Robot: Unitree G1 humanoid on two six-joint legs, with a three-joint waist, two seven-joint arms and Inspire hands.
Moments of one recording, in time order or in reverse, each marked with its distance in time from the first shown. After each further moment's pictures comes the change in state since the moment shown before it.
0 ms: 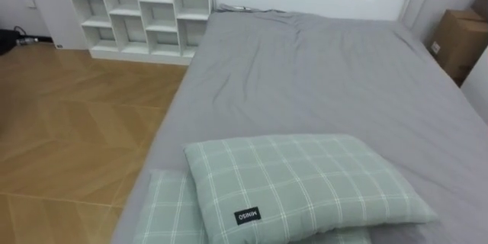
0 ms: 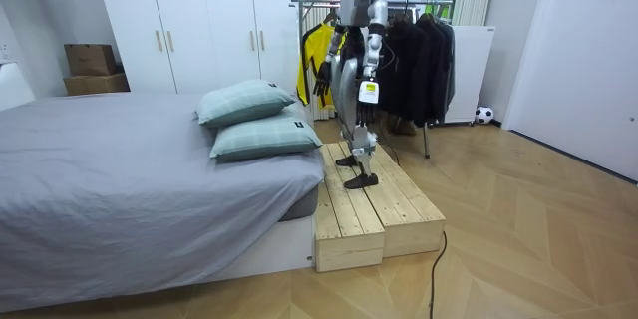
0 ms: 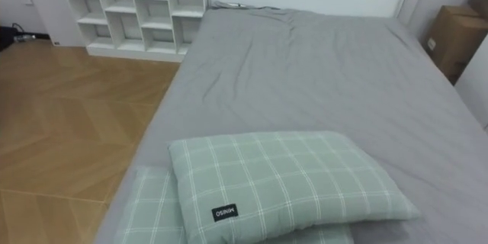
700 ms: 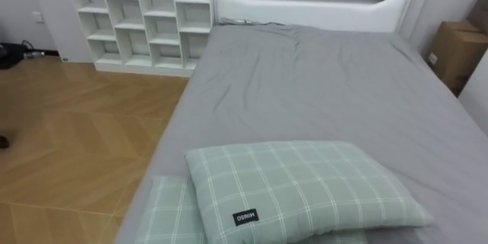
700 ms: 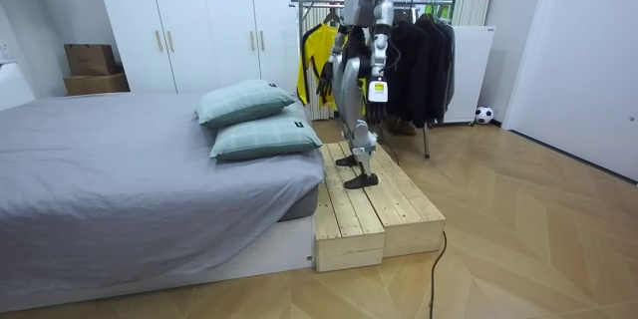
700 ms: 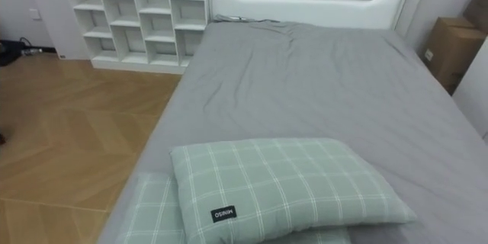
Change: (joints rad) left arm 0.044 -0.031 -0.004 -0.017 0.062 0.070 -0.009; right arm 0.009 0.004 -0.016 0.019 0.080 0.025 0.024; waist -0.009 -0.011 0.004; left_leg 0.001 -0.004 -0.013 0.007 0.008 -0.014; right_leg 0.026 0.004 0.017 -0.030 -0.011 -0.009
